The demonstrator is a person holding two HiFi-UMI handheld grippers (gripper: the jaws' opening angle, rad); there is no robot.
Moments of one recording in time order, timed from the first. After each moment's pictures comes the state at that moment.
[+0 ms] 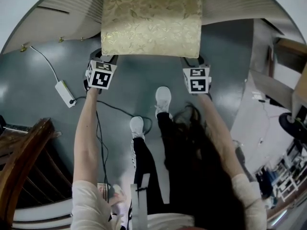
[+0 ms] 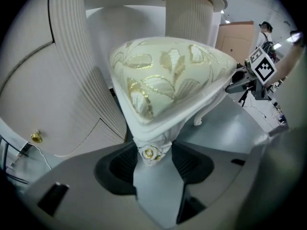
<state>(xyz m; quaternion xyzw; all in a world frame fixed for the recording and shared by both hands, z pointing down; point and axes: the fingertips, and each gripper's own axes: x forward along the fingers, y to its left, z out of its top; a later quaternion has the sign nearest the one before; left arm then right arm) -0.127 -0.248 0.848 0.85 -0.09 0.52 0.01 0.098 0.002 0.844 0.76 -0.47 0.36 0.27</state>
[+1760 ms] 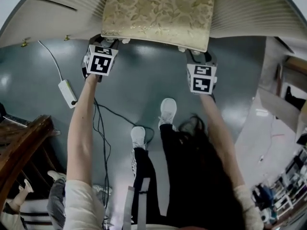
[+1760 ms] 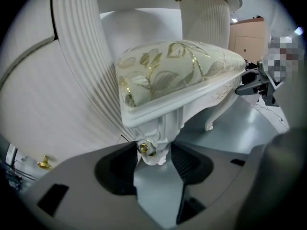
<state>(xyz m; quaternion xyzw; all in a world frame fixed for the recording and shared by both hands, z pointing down) -0.130 -0.249 0.842 0.86 -0.17 0.49 -0.02 0.092 0.004 0.843 0.79 -0.48 0.30 0.24</state>
